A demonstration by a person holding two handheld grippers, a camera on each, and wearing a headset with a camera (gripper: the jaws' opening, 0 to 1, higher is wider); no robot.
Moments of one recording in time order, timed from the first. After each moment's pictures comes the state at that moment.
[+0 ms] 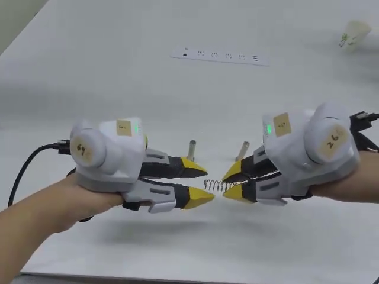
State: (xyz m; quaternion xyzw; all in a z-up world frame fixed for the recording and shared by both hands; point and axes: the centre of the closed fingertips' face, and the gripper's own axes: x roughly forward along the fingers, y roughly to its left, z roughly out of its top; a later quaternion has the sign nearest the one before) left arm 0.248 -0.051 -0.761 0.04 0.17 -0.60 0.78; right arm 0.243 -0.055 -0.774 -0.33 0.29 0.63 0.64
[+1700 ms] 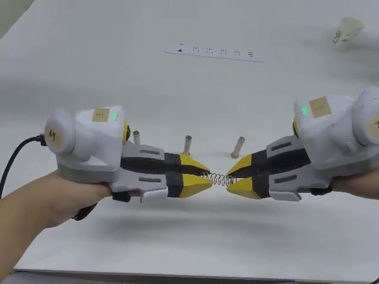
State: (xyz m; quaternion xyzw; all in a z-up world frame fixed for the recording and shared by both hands) left arm 0.238 -0.053 -0.733 -0.04 0.14 -0.64 0.76; right arm 0.232 -0.066 -0.751 -0.23 0.28 0.64 0.67
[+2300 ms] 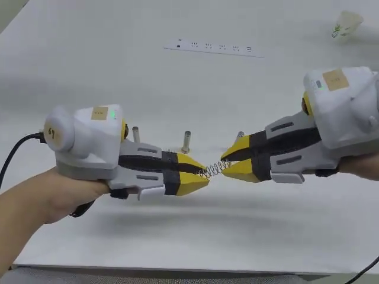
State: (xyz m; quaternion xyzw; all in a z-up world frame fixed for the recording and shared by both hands) left arm 0.237 -0.055 -0.746 -0.04 0.15 -0.64 0.75; right arm 0.232 -0.047 -0.717 -0.21 0.23 0.67 0.67
